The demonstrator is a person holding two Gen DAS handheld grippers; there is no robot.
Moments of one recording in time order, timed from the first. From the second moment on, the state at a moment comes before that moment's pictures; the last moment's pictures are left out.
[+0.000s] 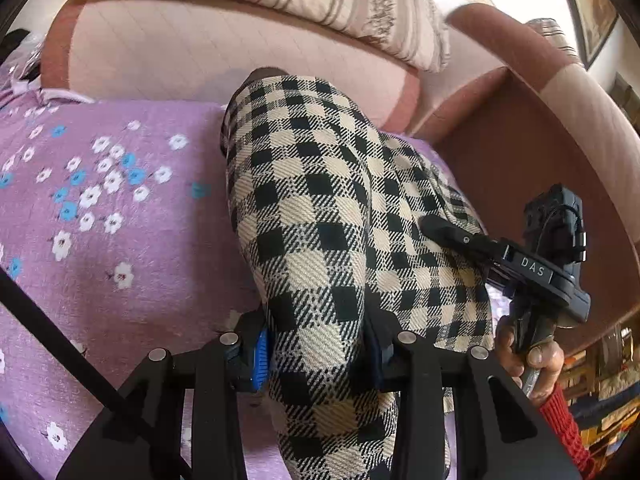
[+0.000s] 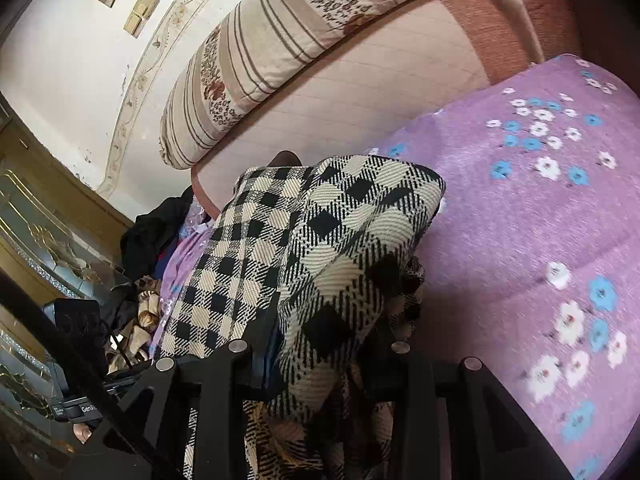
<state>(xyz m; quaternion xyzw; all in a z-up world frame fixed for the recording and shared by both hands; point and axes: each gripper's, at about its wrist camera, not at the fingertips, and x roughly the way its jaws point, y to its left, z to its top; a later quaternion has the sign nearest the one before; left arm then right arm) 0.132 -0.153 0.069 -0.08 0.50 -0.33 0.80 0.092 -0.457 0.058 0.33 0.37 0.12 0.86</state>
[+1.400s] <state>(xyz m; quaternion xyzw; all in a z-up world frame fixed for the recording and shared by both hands) -0.053 -0.045 0.059 -0.01 0.43 -0.17 0.89 -0.040 -0.371 0.080 0.15 0.41 0.05 0.90</state>
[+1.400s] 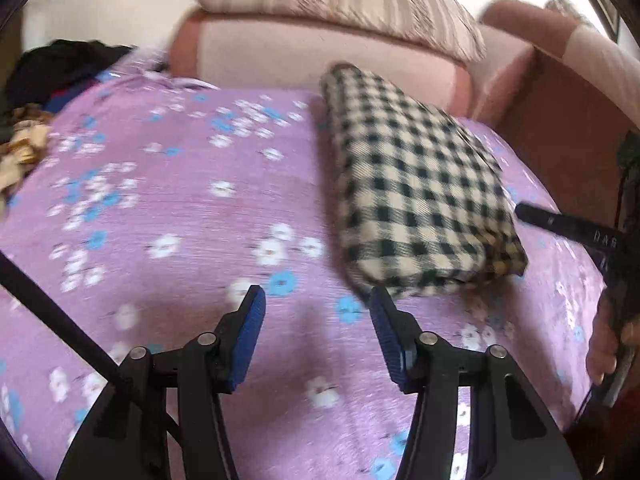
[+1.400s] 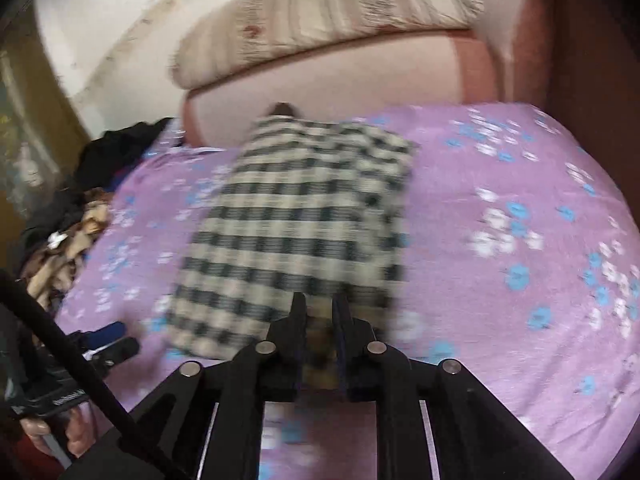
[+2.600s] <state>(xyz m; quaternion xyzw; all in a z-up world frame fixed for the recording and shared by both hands) -0.173 -0.050 0.112 0.05 0.32 -0.09 0.94 -0.138 -0.323 0.064 0.15 0.41 0.03 0.90</state>
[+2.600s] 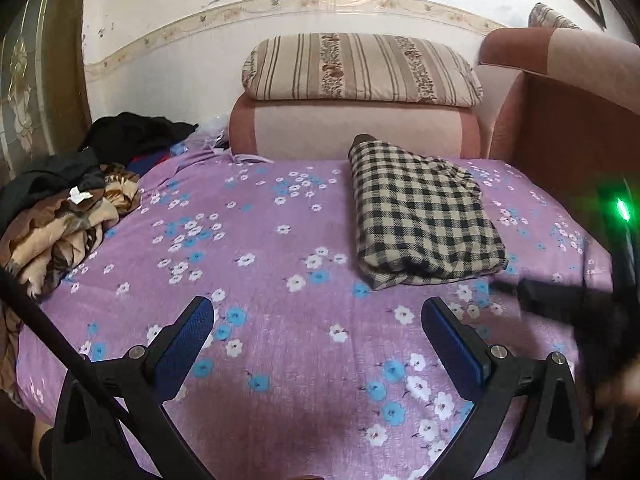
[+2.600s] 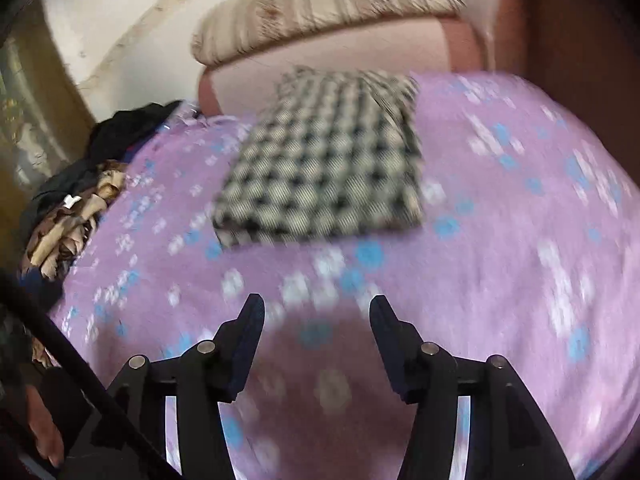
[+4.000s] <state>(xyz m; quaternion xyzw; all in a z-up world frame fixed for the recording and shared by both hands) -0.133 -0.003 0.060 0.00 0.36 -0.06 0.93 0.139 -0.291 0.070 0.02 0.50 0.00 0.86</state>
